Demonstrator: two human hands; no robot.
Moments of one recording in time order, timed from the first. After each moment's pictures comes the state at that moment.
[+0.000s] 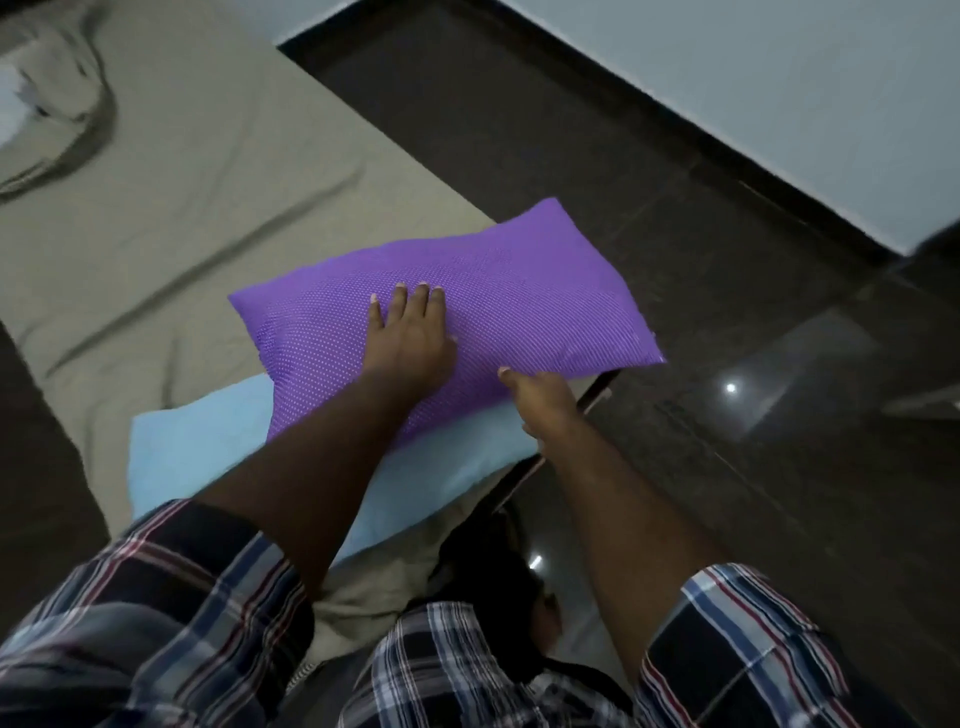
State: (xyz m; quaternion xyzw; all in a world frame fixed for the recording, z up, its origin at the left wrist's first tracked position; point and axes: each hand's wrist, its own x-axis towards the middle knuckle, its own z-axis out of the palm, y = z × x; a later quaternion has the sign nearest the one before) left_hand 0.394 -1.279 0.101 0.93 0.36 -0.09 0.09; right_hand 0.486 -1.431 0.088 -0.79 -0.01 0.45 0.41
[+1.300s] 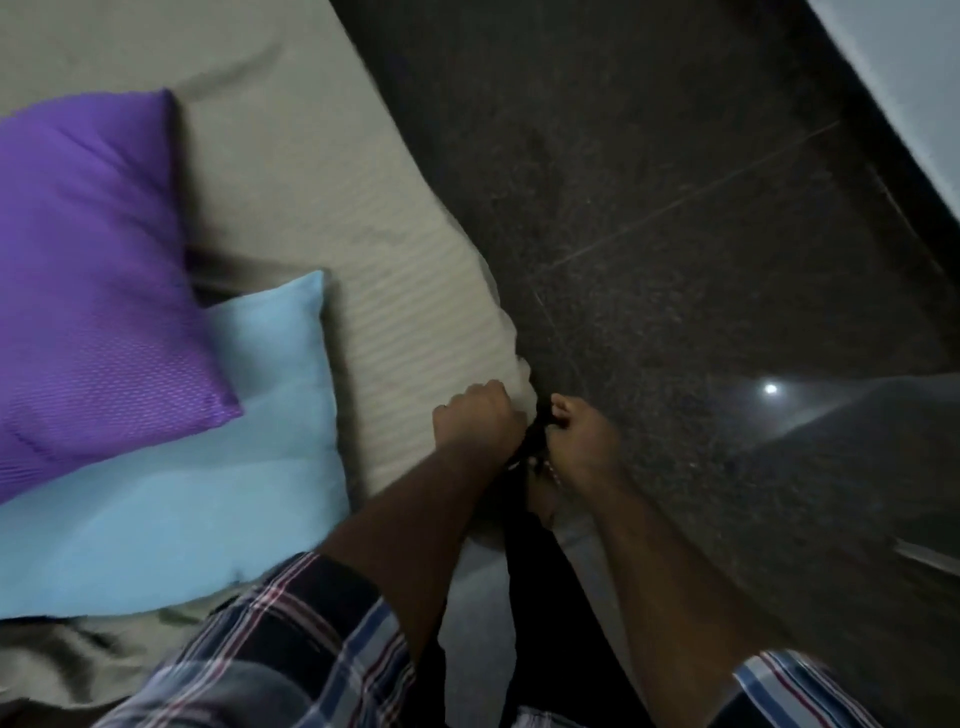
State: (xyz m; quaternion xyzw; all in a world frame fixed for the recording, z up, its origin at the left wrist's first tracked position) left_hand 0.713 -1.386 -0.094 0.79 0.53 -0.21 0.21; right_hand 0.822 -1.454 -0.078 -0.83 -0.22 0.48 0.17
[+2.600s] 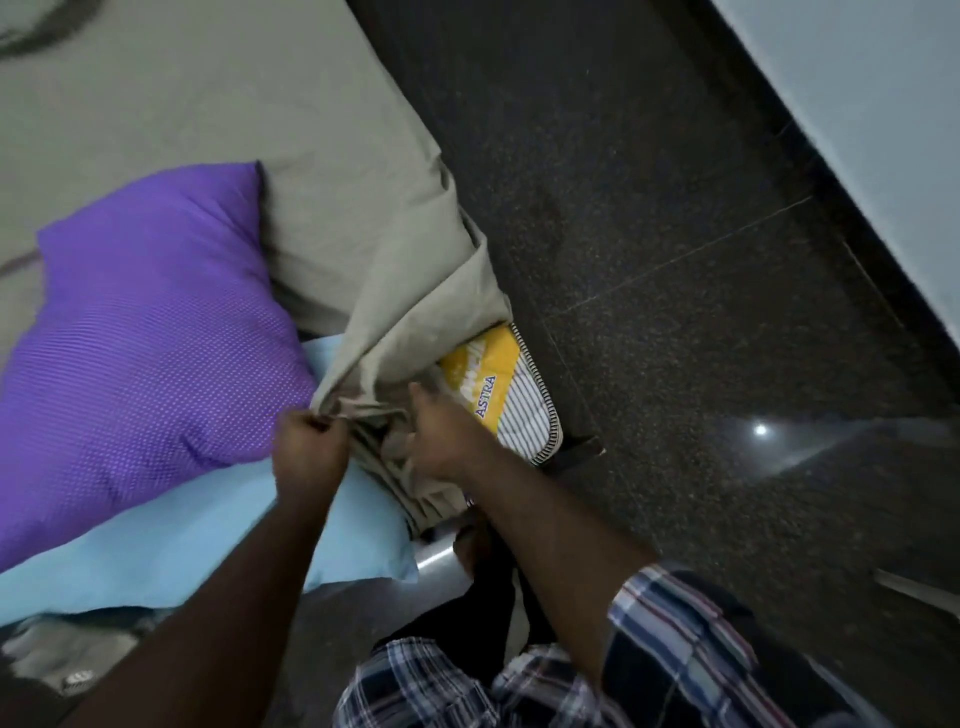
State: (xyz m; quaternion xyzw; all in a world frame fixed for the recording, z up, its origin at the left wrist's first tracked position) left_hand 0.502 -1.306 0.029 0.51 0.79 0.11 0.31; right_hand 0.678 -1.339 0.054 -0.68 -0.52 0.51 0.09
